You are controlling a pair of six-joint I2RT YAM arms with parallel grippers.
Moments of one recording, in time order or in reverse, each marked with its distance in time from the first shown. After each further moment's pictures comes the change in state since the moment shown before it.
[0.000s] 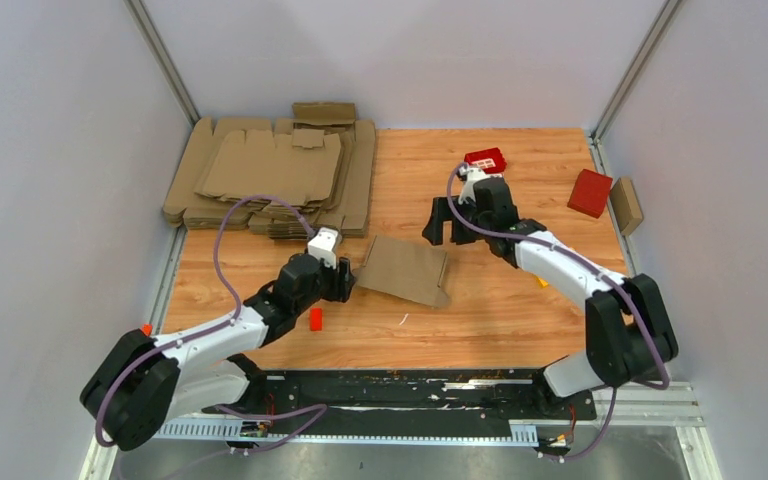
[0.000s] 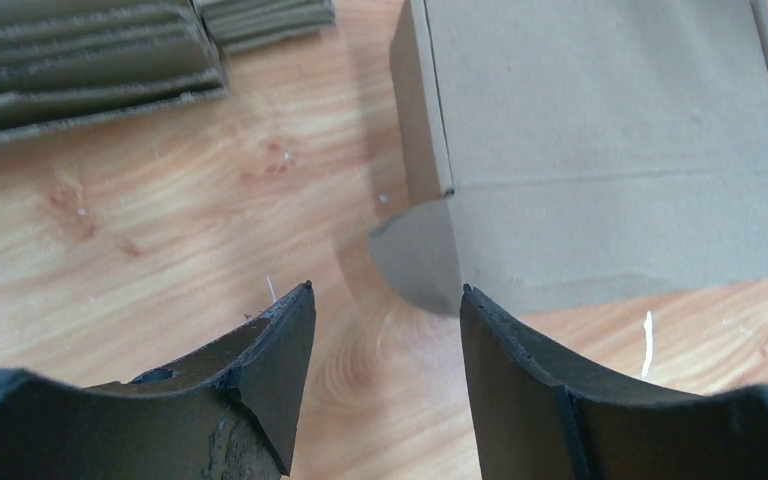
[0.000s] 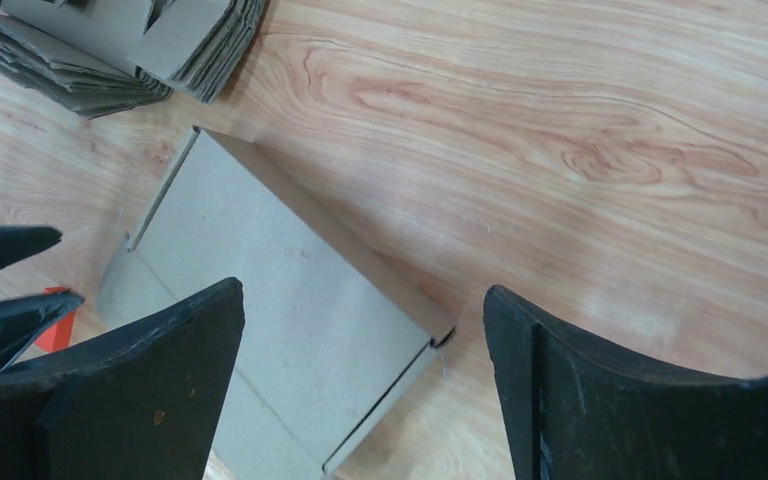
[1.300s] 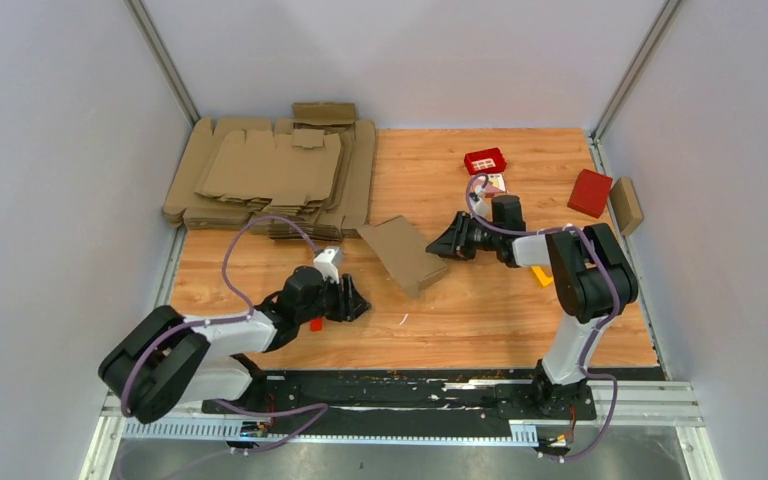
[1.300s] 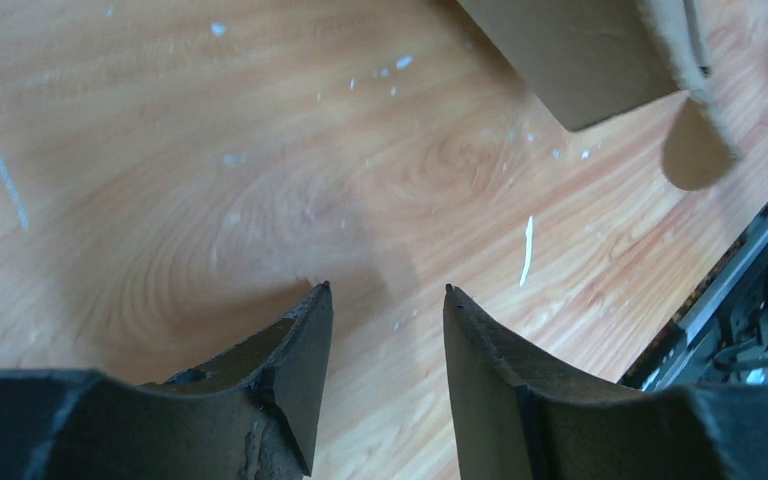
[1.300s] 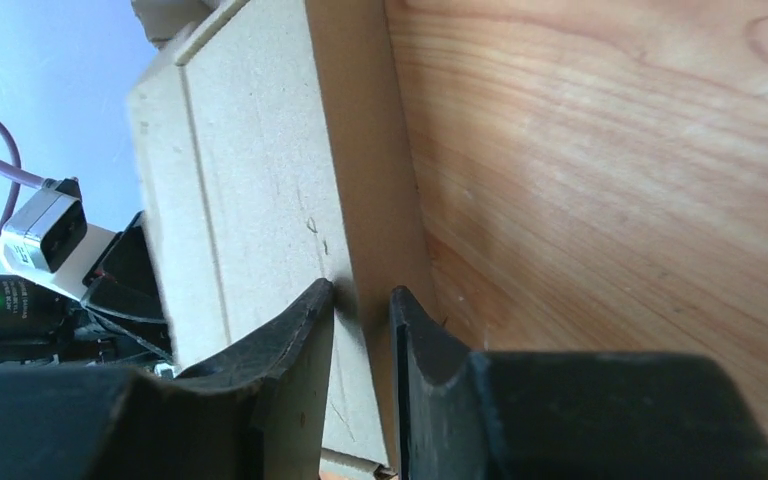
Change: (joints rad) left arm 0.000 0.083 -0.174 0.197 0.315 -0.311; right arm -0.203 0.418 -0.106 0.481 -0.636 0.369
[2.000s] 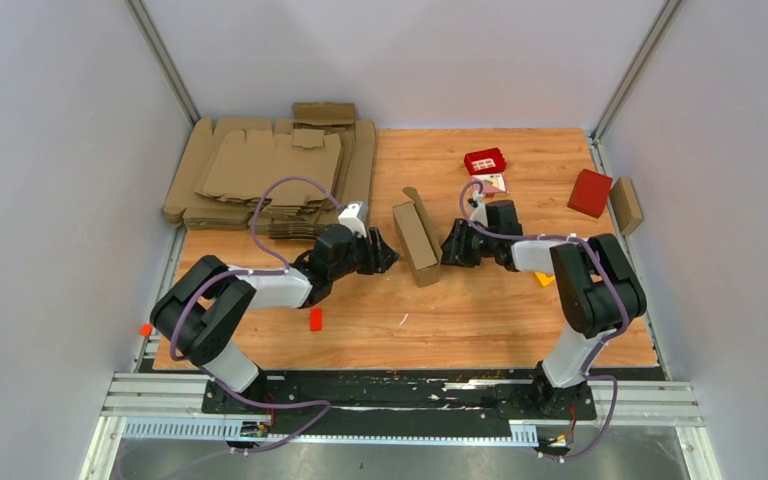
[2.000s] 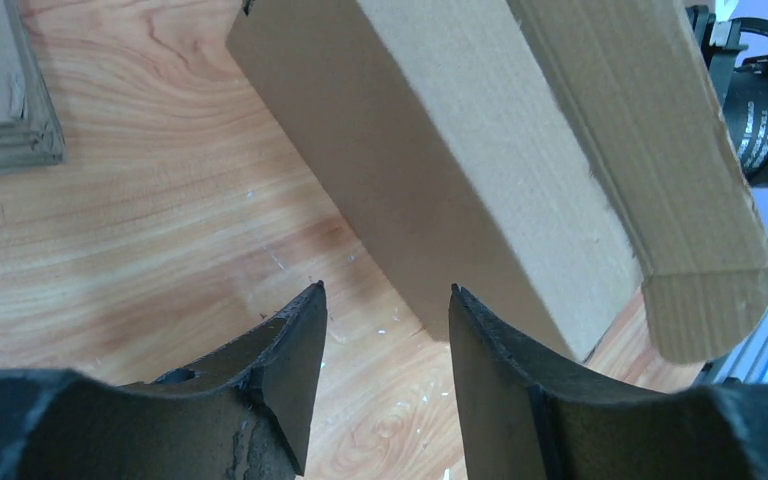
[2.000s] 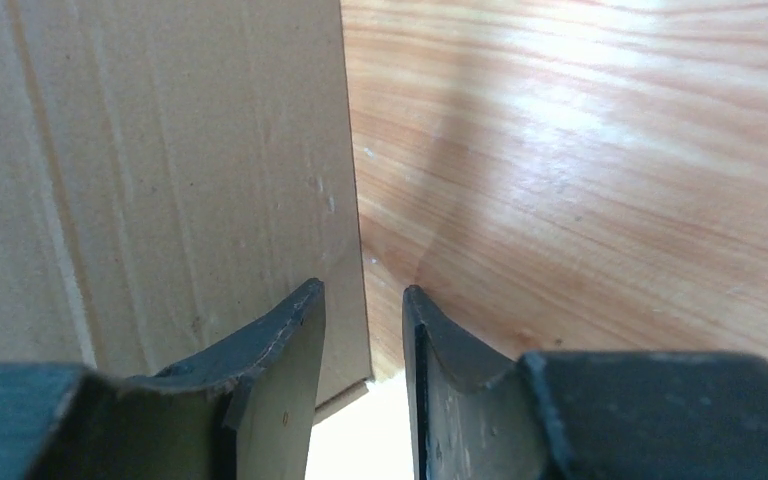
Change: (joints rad) left arm -0.002 0.378 0.395 0.121 -0.082 -0.047; right arm 0.035 -0.090 -0.027 -0.171 0.218 -0.130
